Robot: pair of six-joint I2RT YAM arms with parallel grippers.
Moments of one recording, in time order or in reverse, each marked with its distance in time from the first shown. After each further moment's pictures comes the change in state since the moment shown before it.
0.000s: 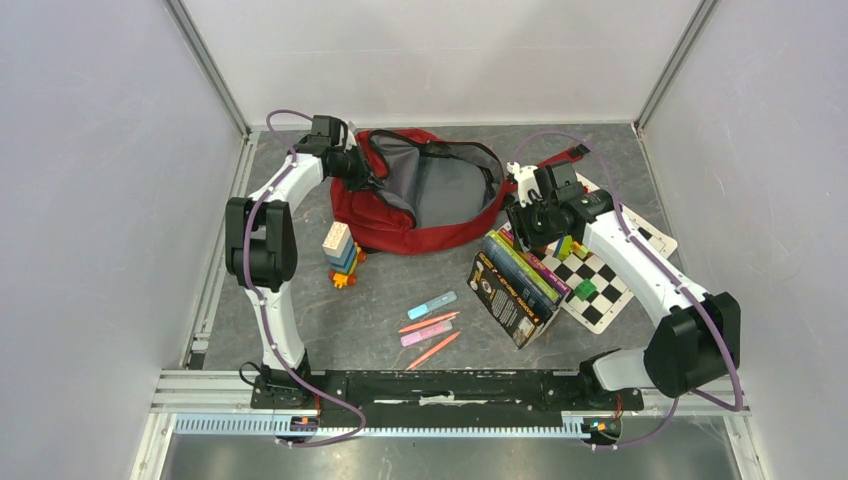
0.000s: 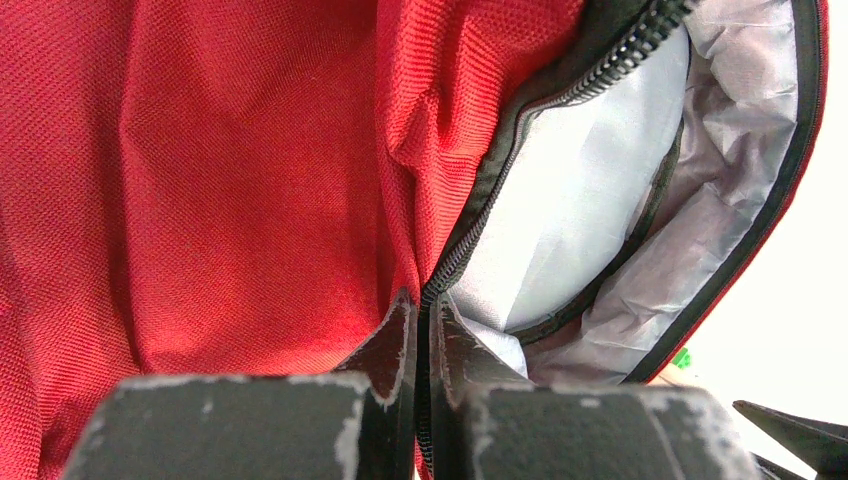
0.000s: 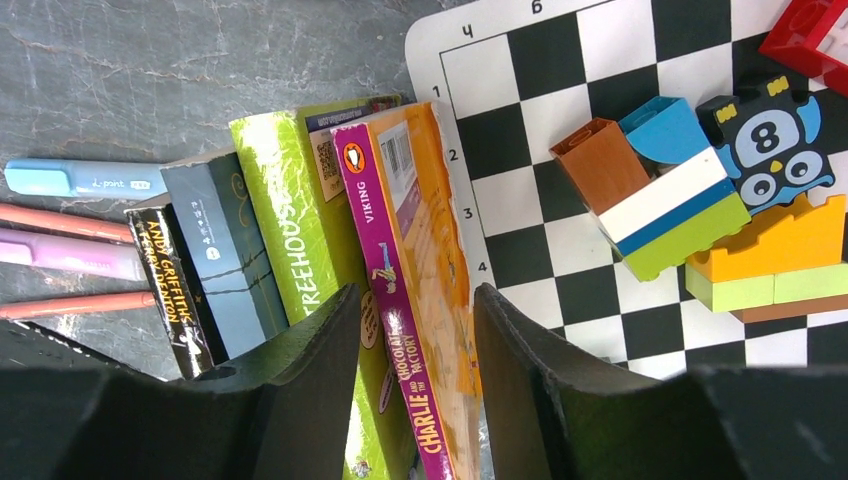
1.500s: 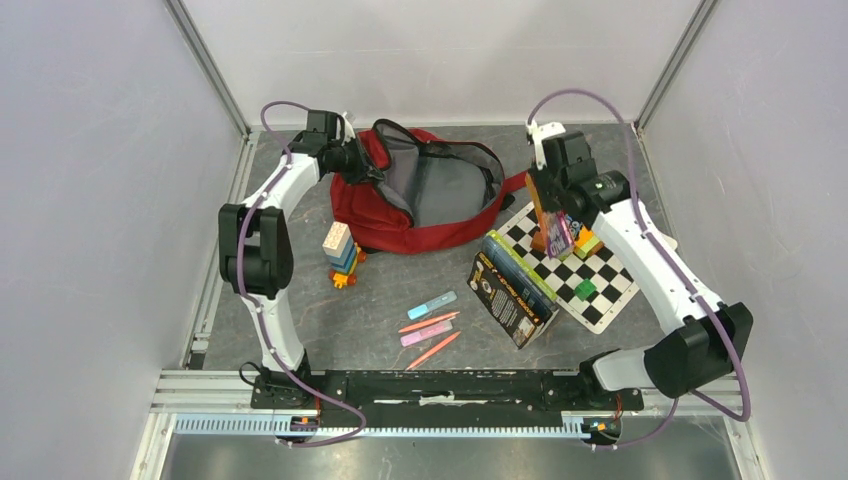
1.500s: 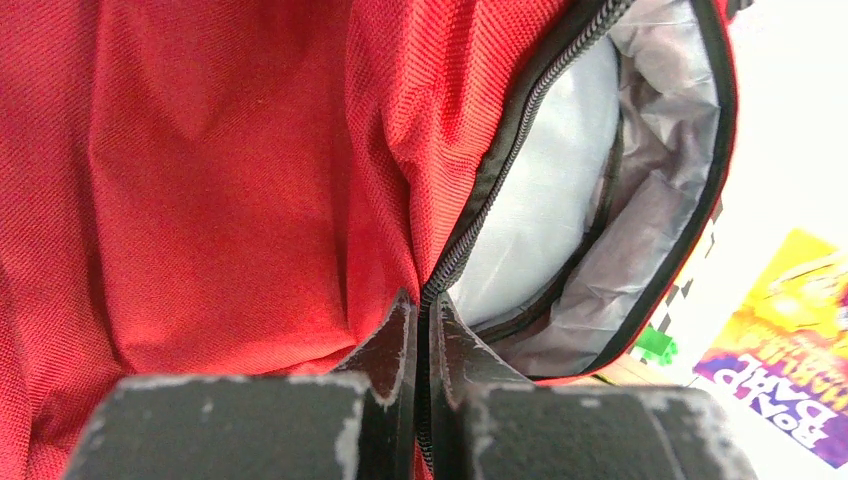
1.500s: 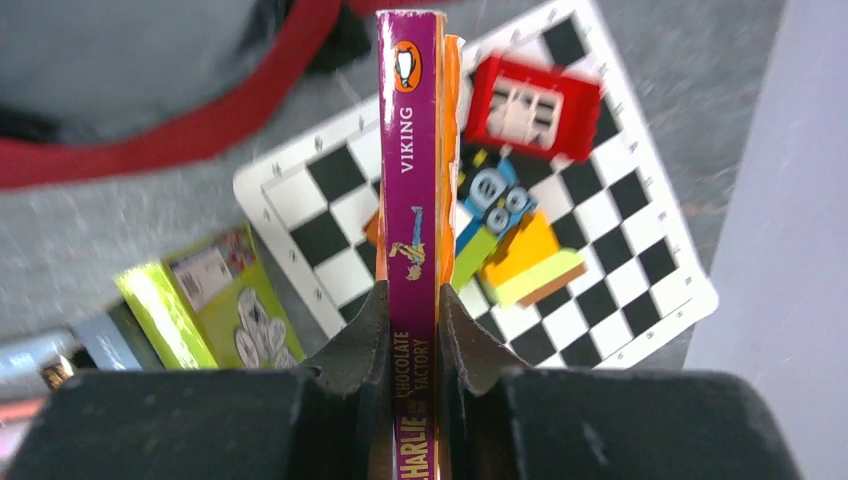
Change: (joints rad) left arm 0.000 -0.060 -0.017 0.041 0.020 0.013; right arm 0.011 -0.011 0.159 0.001 0.383 0.006
